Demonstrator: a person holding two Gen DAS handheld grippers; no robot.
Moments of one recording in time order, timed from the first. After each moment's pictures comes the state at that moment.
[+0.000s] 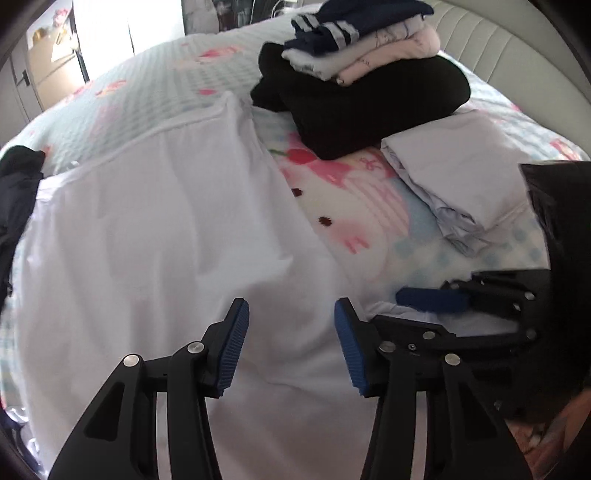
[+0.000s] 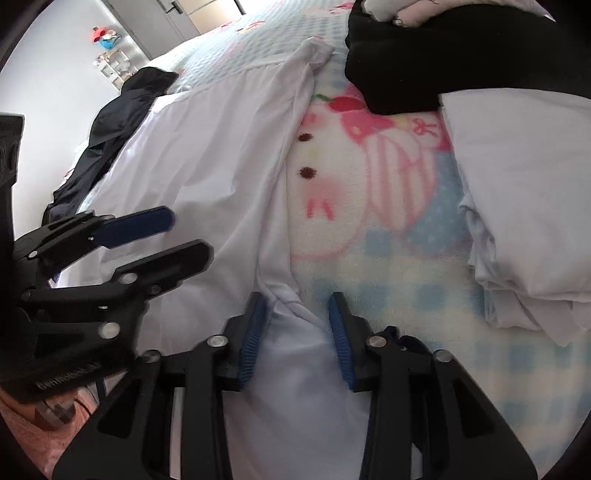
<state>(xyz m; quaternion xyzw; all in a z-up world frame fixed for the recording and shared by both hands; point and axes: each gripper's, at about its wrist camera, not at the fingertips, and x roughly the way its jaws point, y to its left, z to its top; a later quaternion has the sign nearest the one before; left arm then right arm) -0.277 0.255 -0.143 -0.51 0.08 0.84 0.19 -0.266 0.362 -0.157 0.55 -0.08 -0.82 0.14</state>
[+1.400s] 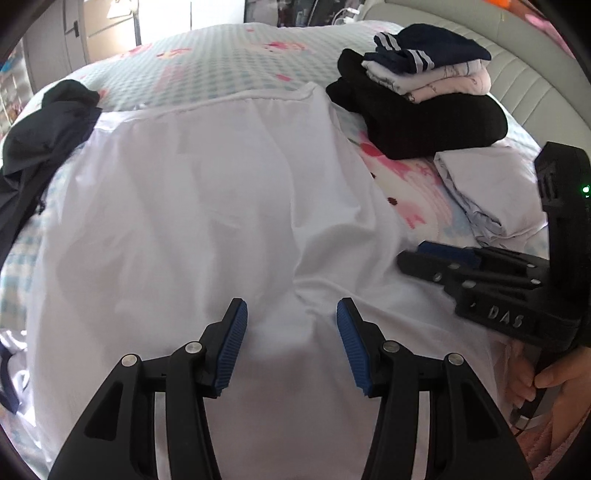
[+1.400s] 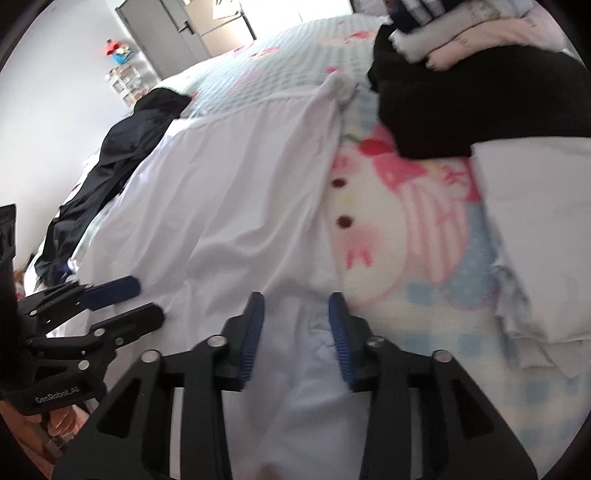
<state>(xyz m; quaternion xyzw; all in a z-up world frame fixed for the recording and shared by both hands) -0.239 0.178 -0.146 -0.51 0.01 0.85 0.13 -0.281 0.325 -0.154 0.50 -0.07 -0.85 0.16</state>
